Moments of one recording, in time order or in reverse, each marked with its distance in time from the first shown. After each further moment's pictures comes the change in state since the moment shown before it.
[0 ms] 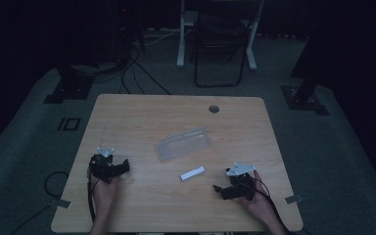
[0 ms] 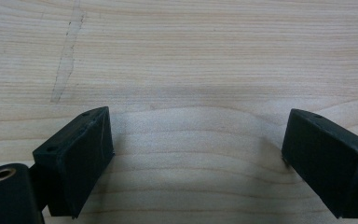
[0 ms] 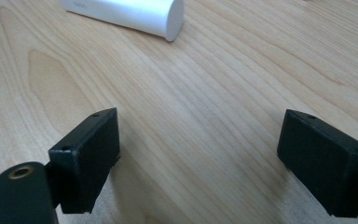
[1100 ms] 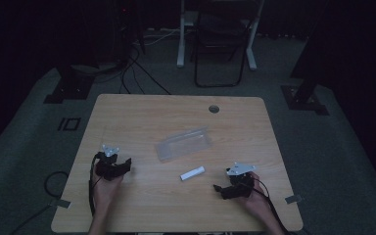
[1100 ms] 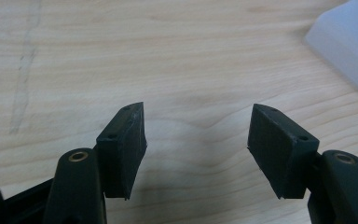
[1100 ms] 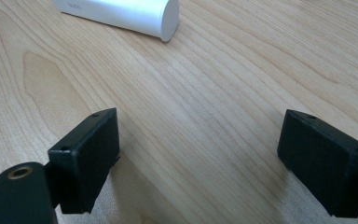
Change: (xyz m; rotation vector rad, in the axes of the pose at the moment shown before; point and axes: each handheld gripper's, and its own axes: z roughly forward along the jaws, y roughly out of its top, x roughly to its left) left arm -0.016 0.016 -0.025 -0.024 -0.142 0.093; right arm 0.000 0.000 0.000 0.000 -0.008 0.009
